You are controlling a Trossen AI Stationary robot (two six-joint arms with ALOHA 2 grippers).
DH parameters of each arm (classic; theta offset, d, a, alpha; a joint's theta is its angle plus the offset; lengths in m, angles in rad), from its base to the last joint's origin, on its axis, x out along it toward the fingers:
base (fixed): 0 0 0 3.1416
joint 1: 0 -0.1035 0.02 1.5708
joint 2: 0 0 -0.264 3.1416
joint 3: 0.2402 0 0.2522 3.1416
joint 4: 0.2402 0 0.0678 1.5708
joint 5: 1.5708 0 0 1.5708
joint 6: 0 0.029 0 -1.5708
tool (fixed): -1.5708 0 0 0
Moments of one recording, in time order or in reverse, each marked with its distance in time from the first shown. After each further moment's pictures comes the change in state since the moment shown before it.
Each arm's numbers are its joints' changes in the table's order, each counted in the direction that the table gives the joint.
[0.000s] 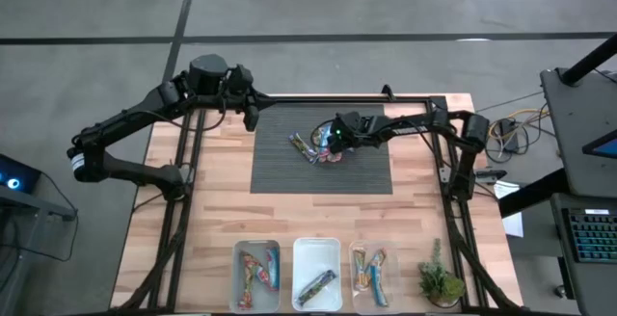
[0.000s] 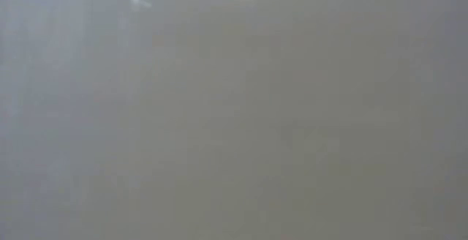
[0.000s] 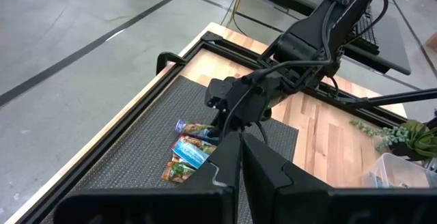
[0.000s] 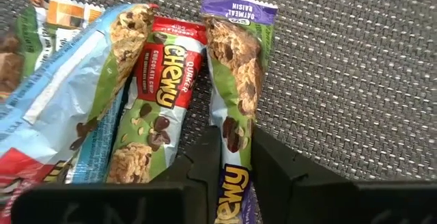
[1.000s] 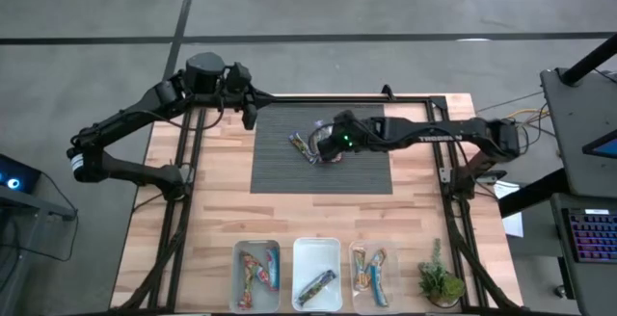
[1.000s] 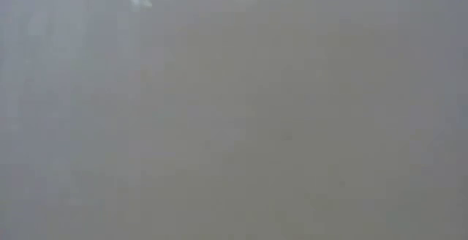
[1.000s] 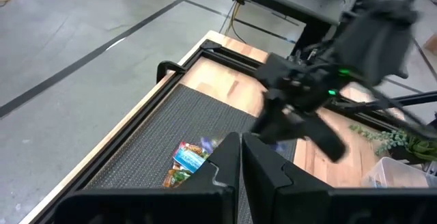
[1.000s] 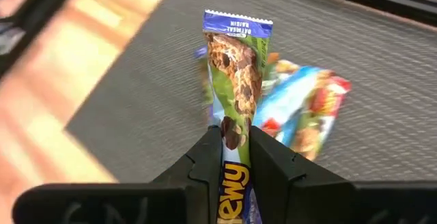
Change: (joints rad) left arm 0.000 -0.005 0.020 -0.001 0.000 0.013; right arm -0.206 -0.241 0.158 0.072 0.034 -0.036
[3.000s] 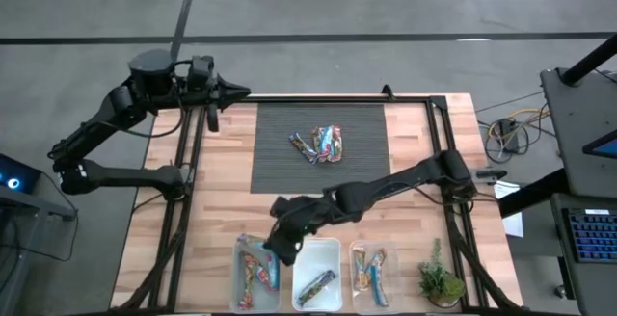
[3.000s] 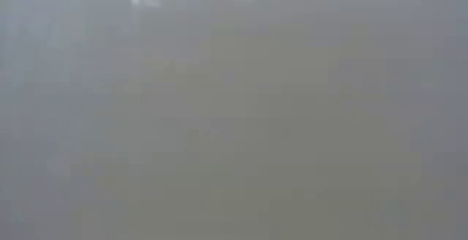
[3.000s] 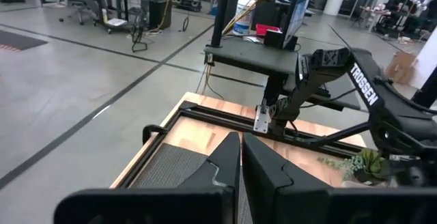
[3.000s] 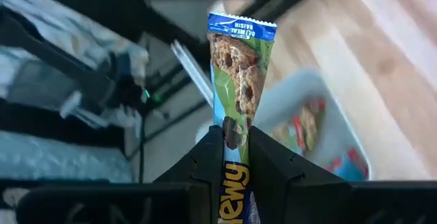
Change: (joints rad) left arm 0.003 -0.187 0.066 0.015 -0.073 0.052; right arm -0.444 0.464 0.571 -0.284 0.421 0.069
